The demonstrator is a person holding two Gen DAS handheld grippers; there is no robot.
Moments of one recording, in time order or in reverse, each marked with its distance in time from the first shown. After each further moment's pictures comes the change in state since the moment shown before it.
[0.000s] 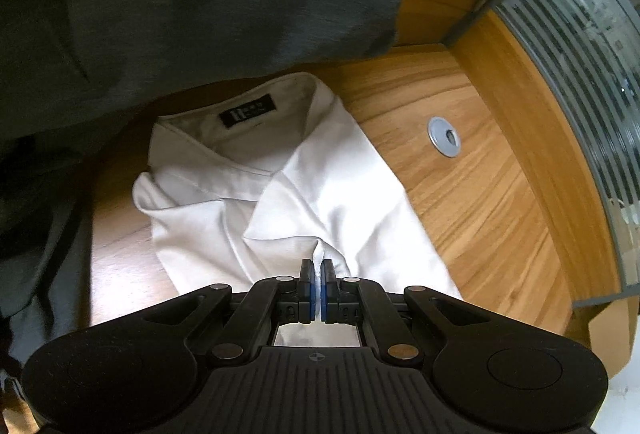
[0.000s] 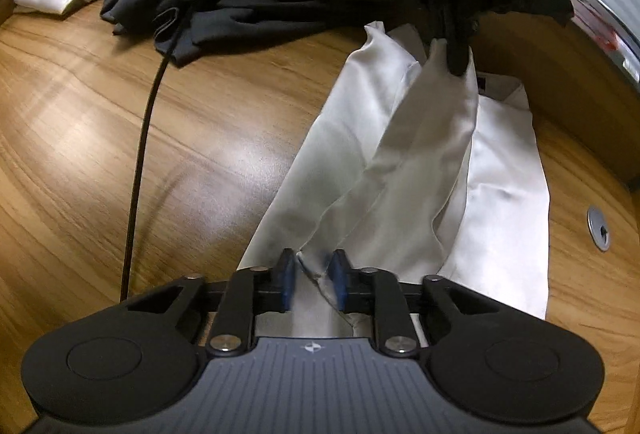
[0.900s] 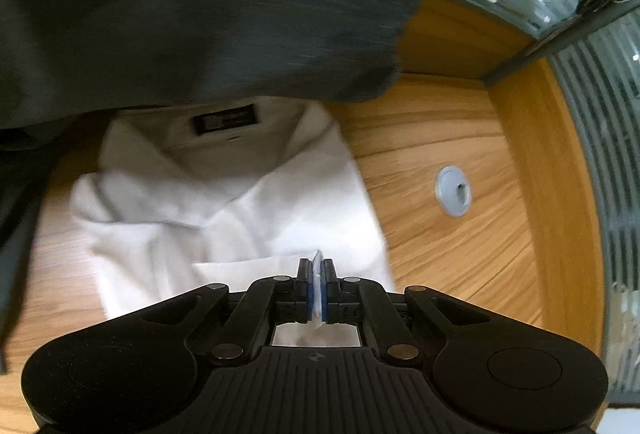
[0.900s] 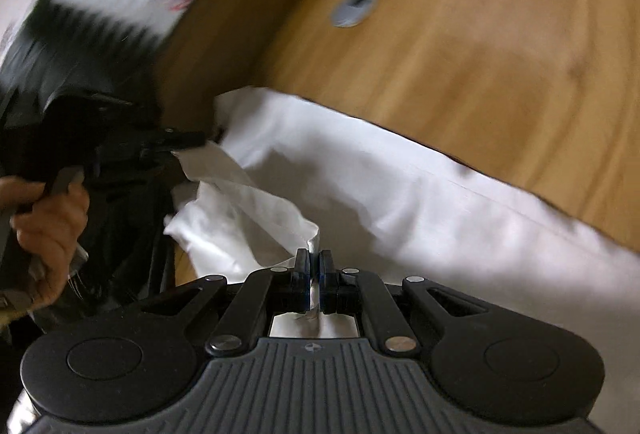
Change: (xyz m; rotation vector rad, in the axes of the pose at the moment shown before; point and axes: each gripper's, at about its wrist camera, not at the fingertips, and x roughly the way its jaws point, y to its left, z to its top) left arm 0.050 -0.043 0.039 -0.240 -0.004 0.029; right arm -0.036 -0.126 -0.138 1.415 -0.284 0.170
